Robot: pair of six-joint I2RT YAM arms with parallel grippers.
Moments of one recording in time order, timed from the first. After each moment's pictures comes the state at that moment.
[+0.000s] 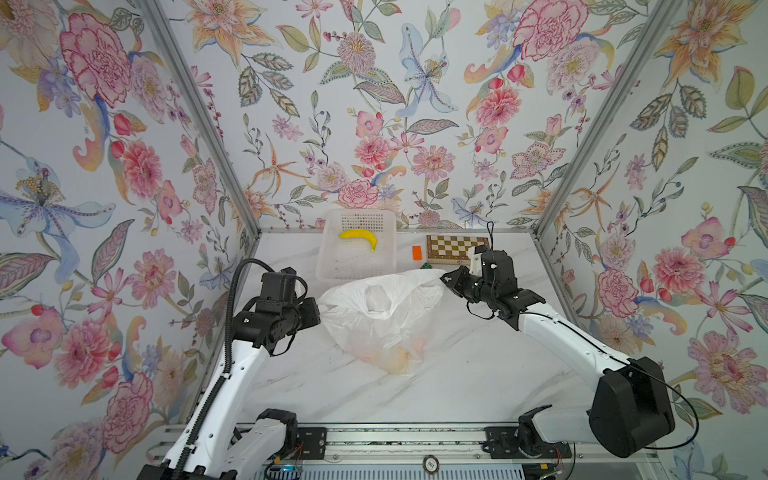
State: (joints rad) left arm -0.18 1.00 1.01 -0.88 0.12 -0.40; right arm 0.40 1.37 0.97 -0.13 -0.30 0.87
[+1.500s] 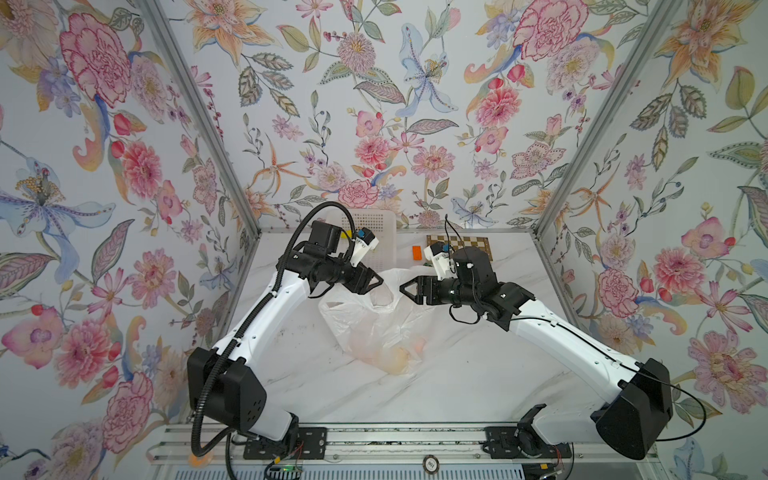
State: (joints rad) left arm -0.37 1.52 1.44 -0.75 0.52 0.19; right arm 0.68 1.37 1.18 -0.37 -0.36 0.55
